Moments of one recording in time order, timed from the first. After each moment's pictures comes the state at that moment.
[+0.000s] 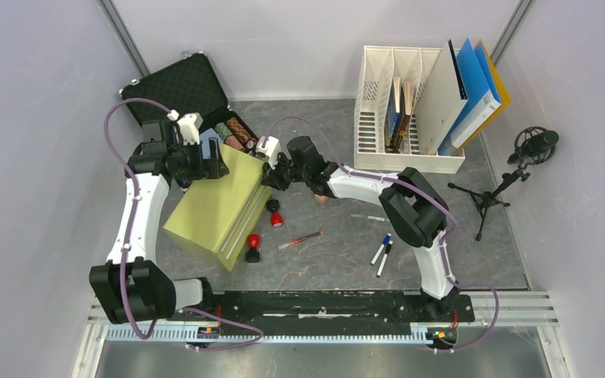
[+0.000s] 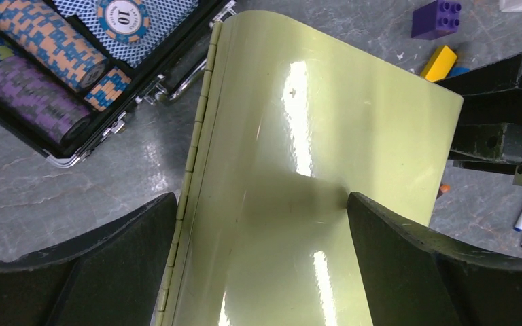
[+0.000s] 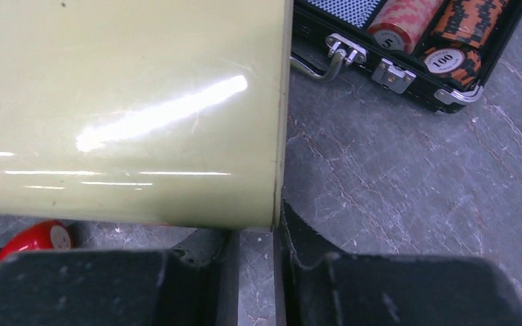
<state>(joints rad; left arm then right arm) 0.11 1.27 1.18 -0.77 0.36 0.06 0.80 2.08 1.43 0.20 -0.38 -0.19</state>
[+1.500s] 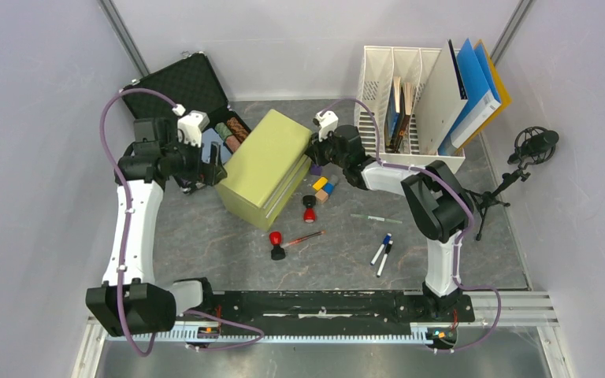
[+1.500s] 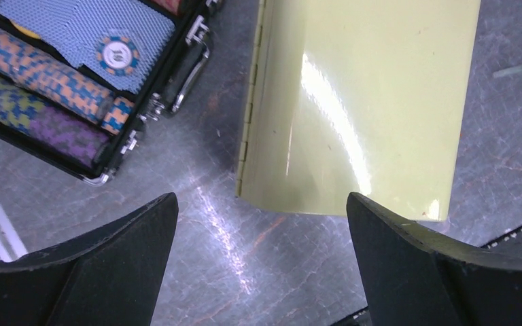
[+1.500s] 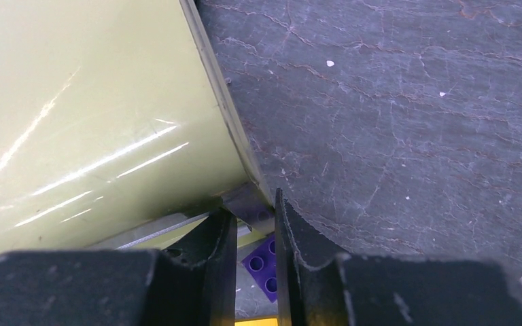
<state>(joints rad) 0.10 1.20 1.28 -0.91 0.43 0.29 0.55 1.99 1.20 0.45 -0.15 0.06</state>
